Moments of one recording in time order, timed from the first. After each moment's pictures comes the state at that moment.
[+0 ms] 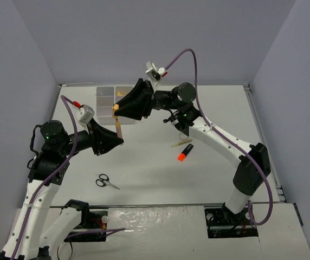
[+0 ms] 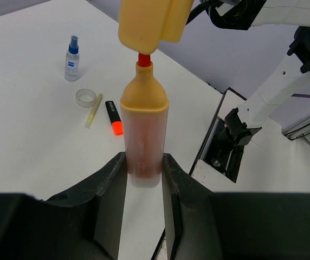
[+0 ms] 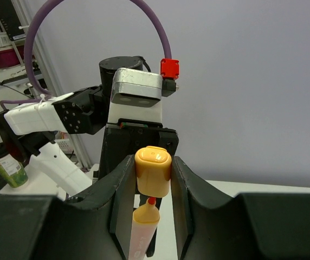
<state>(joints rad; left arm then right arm) -0.19 0.76 0.97 -0.35 0.94 -0.28 0.74 1.68 1.49 0.78 -0.98 0.64</state>
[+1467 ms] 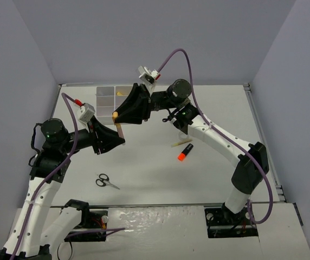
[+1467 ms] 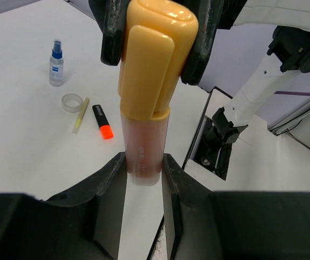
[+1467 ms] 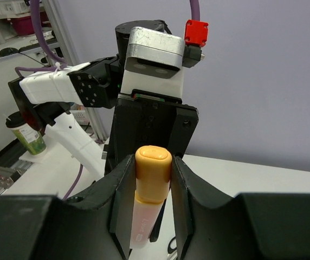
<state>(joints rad) -0.18 0.78 0.97 -0.28 1.00 -0.32 0.75 1.70 1.54 0.63 -1.12 0.55</state>
